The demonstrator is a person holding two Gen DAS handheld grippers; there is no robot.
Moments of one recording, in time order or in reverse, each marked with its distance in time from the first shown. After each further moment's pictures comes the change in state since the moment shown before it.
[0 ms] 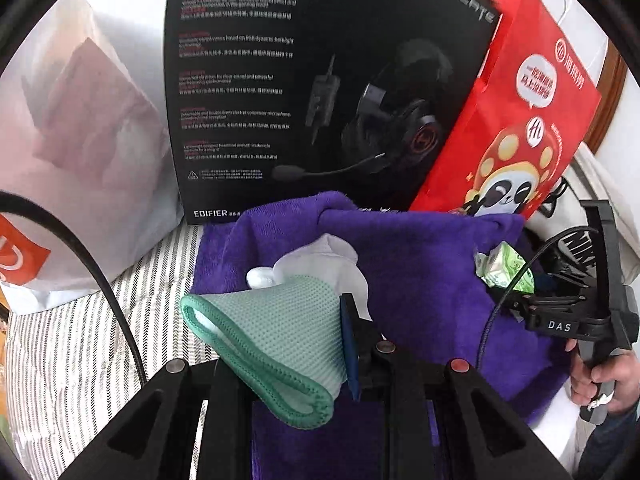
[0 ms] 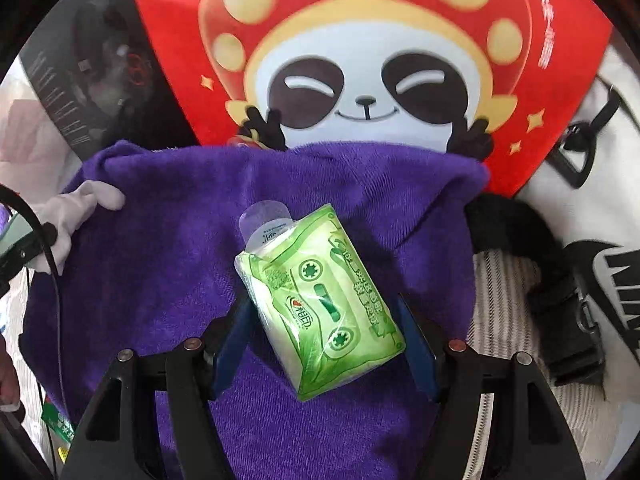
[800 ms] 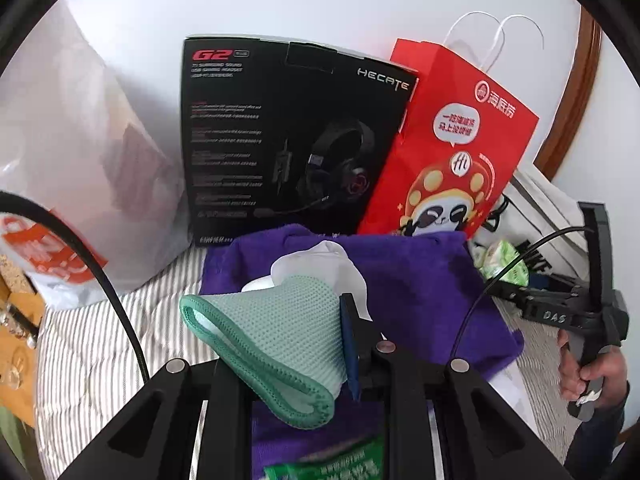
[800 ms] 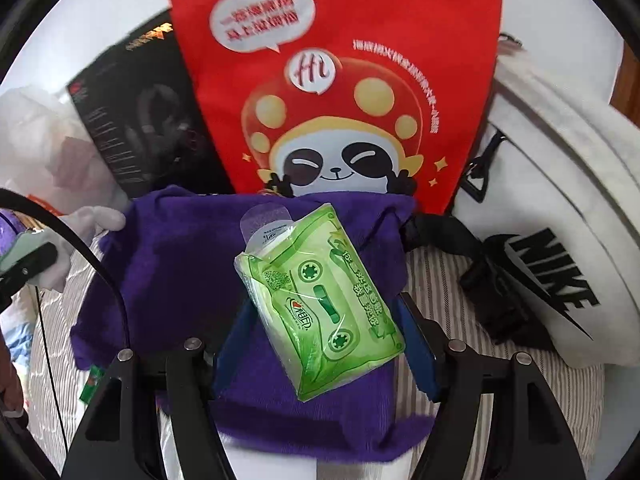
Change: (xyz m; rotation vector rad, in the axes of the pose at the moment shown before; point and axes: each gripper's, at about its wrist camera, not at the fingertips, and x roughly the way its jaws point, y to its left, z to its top) left arm -0.093 -0.025 -0.009 0.019 -0.077 -0.031; right arm -0.093 -0.017 -0.011 0.045 -0.138 0.015
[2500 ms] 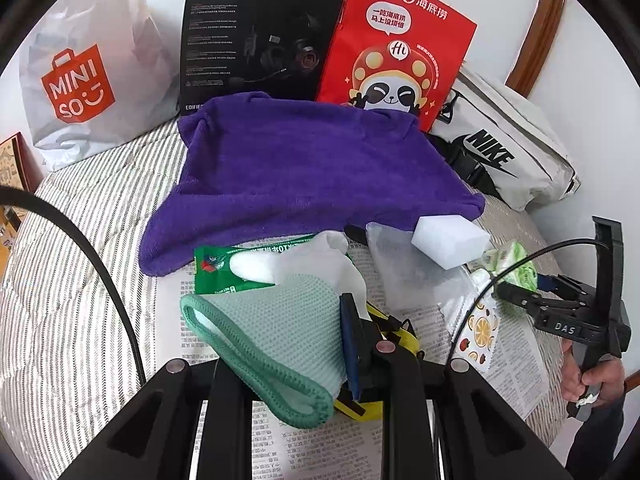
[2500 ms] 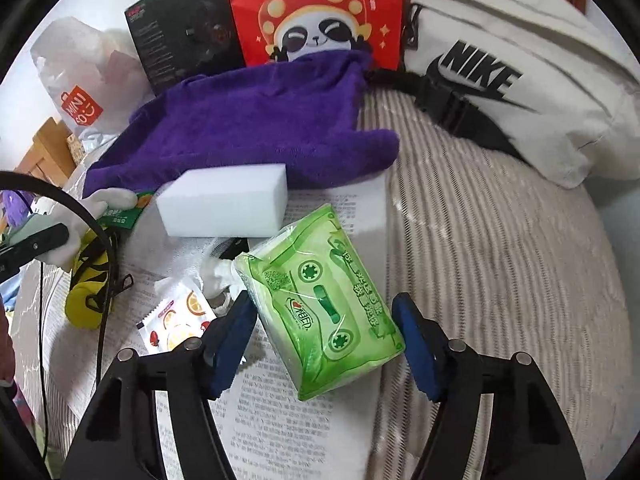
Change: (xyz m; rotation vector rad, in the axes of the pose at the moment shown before) left arm -0.045 -0.049 -0.154 -0.006 0.133 -0.026; right arm -0.060 -0.030 -0.195 -0.007 0.033 0.010
